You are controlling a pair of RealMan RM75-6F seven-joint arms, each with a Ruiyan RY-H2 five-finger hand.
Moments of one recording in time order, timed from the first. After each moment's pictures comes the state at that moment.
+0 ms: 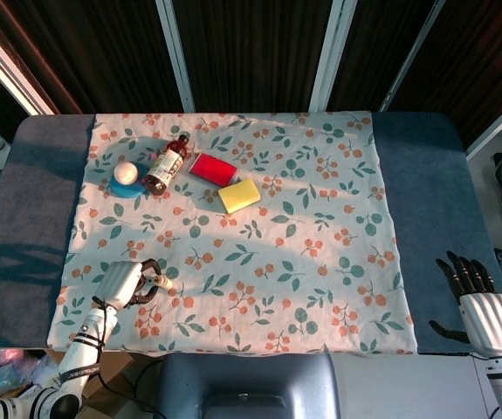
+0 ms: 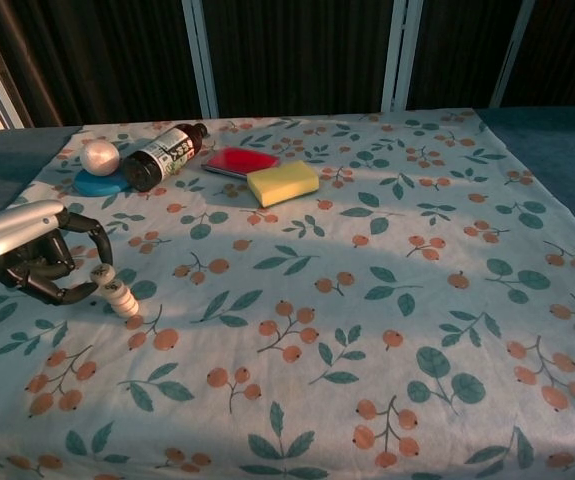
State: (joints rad) left arm -0.52 -1.48 -0.11 -1.59 1.13 1.09 0.24; right arm 0.06 -1.10 0.01 -1.60 -1.57 1.47 -0.05
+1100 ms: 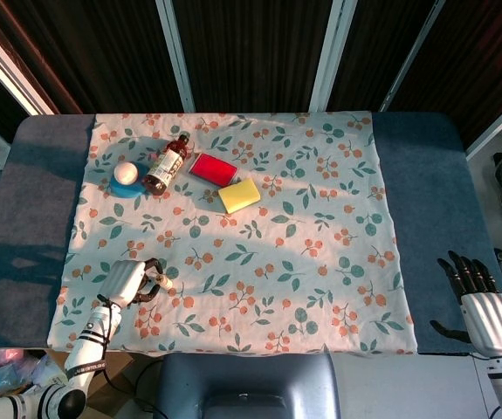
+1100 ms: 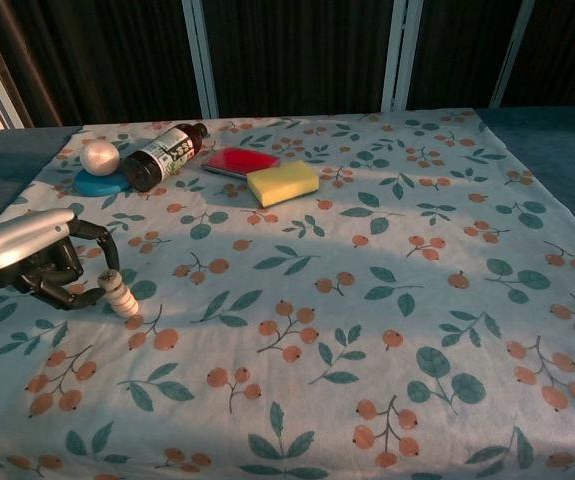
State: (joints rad) left arm -0.52 -1.53 -0.12 -1.53 1.12 1.07 0.25; right arm 0.06 -1.10 0.01 -1.60 -1.56 1.47 -0.04
